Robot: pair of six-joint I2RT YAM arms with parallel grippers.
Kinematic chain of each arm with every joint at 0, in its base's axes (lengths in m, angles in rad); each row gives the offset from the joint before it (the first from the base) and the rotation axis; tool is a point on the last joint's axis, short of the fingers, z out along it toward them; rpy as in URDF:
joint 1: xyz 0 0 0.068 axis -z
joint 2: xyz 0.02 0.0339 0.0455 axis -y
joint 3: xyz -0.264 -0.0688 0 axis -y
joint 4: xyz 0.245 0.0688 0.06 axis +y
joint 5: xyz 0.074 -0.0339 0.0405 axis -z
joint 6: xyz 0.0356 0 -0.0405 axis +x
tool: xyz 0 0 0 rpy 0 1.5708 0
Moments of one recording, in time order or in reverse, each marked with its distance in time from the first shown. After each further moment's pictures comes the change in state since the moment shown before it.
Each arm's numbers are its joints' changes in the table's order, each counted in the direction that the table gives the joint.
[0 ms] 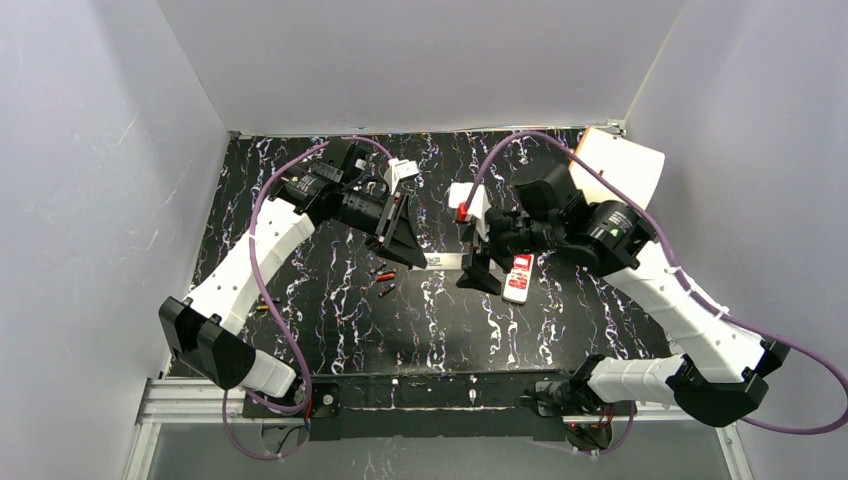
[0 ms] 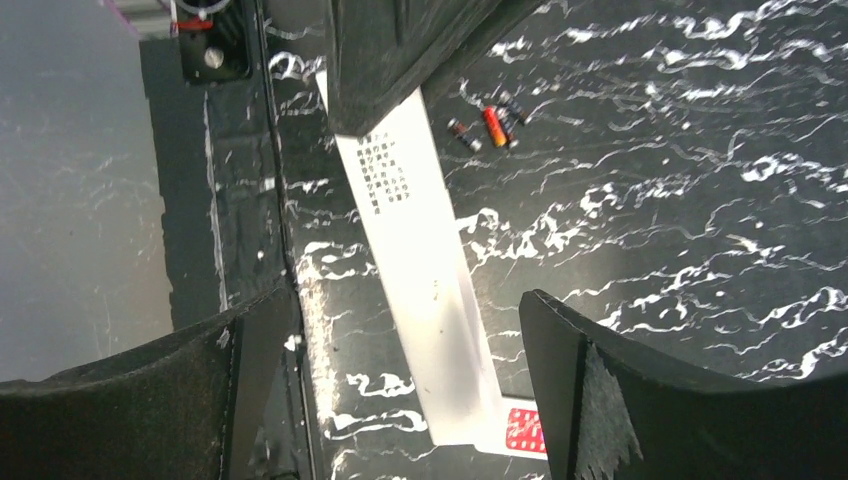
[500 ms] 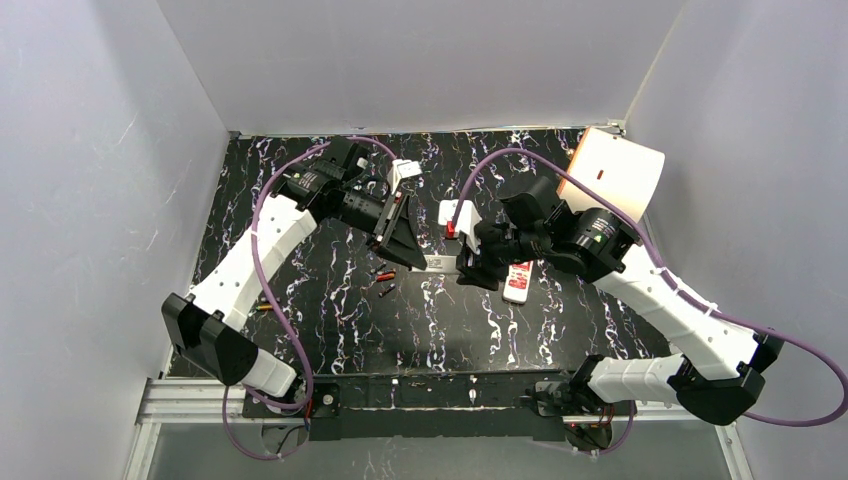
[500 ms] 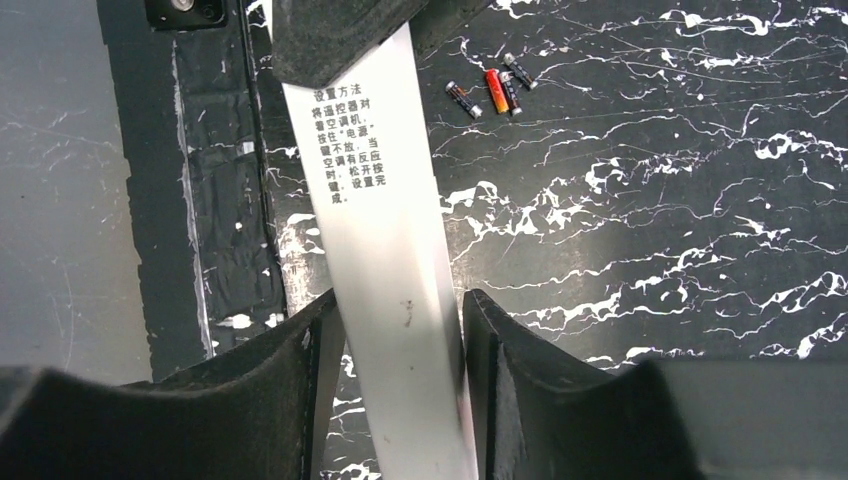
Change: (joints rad) left arm -0.002 -0.020 0.028 0.061 0.069 0.050; right arm -0.064 0.001 -0.102 -0.009 0.084 -0.042
